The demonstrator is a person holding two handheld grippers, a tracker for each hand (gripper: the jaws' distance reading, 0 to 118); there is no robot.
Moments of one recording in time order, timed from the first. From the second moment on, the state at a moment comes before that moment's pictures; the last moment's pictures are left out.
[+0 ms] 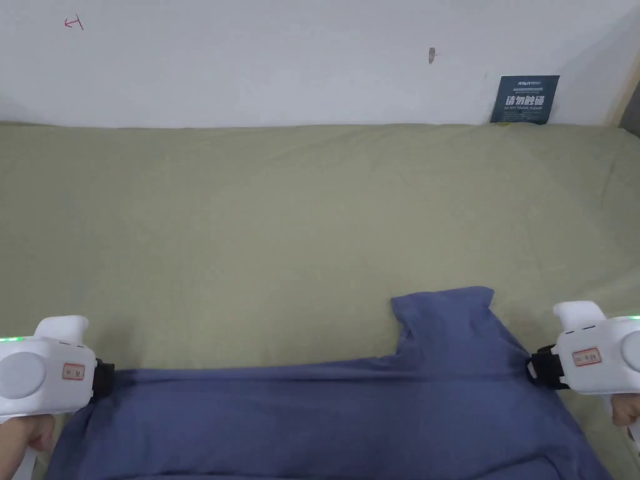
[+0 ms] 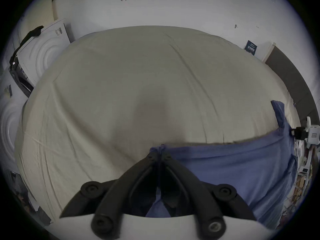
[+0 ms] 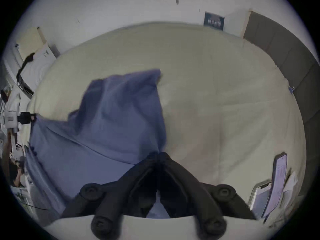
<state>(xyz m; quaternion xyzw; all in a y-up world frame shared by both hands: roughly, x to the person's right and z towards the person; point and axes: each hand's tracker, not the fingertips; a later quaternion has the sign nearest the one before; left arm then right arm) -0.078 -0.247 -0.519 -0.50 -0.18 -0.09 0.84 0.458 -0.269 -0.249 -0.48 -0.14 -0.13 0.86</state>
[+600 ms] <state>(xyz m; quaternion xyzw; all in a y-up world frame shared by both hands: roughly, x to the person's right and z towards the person) -0.160 -0.159 -0.393 -0.44 -0.22 -0.07 0.87 0.383 -0.143 -0.099 -0.36 -0.11 -0.13 0.92</state>
